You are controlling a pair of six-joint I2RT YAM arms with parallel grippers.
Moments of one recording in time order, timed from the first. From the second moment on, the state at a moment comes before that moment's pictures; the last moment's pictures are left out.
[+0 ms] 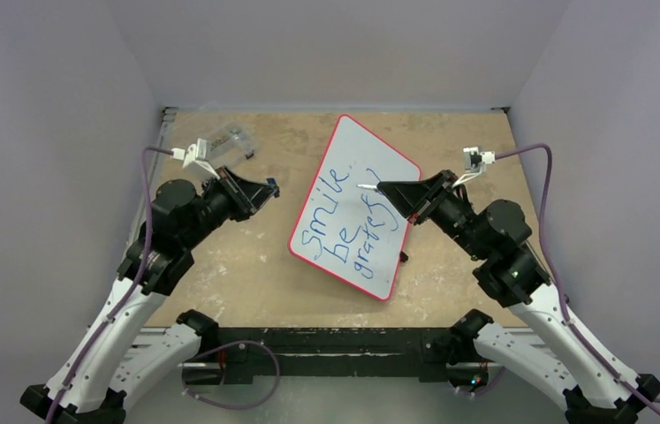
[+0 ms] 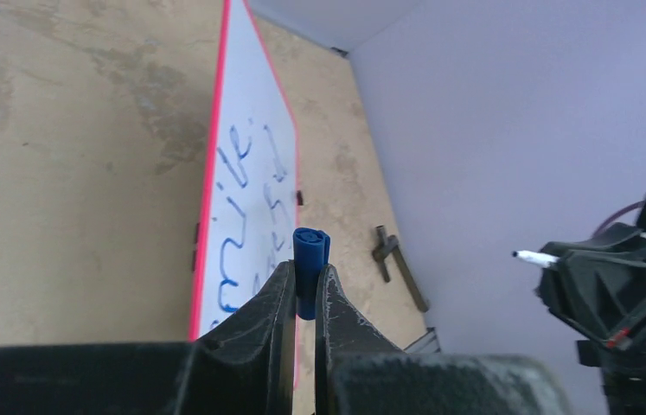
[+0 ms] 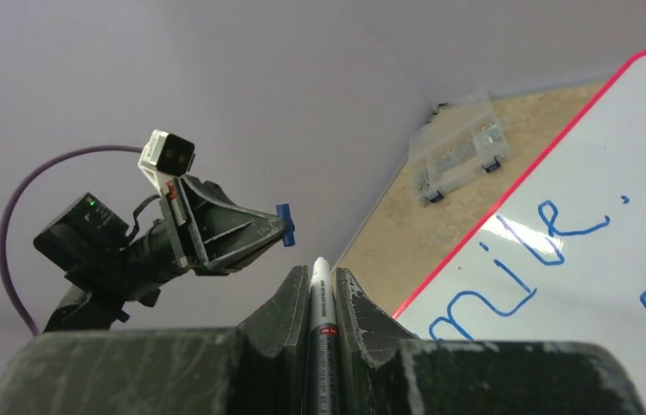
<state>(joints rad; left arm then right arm) -0.46 0.76 0.97 -0.41 0.10 -0.81 0.64 0.70 0.88 -0.04 -0.10 0.78</state>
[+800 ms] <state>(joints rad) -0.53 0.87 0.93 -0.02 0.07 -1.41 0.64 0.73 0.68 0.63 -0.10 0.49</state>
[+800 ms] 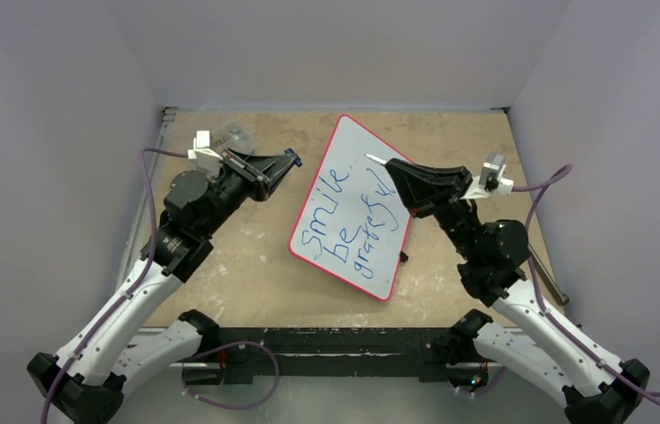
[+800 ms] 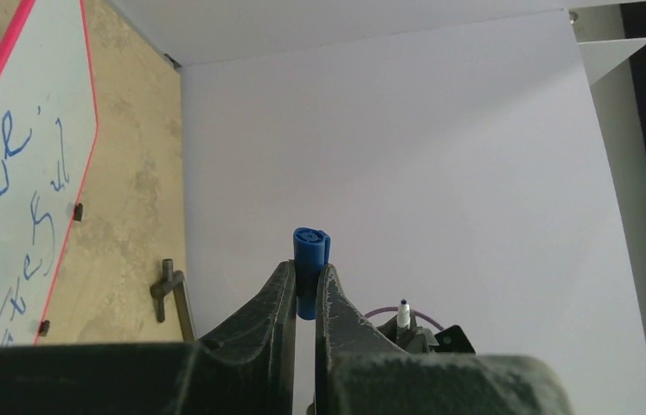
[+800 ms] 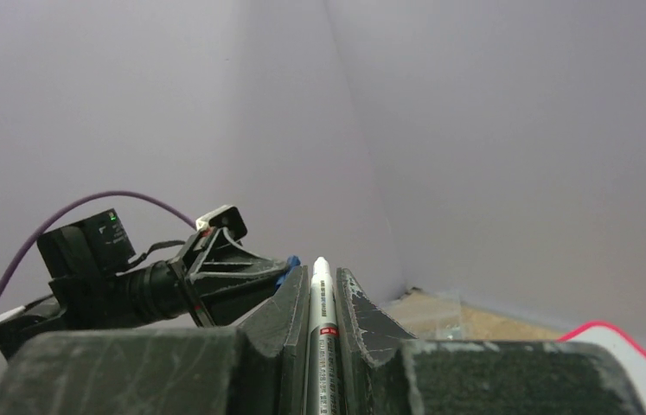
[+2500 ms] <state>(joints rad) -0.60 0.99 0.98 0.04 -0.06 -1.67 0.91 1.09 0.80 0.81 0.06 -0.06</state>
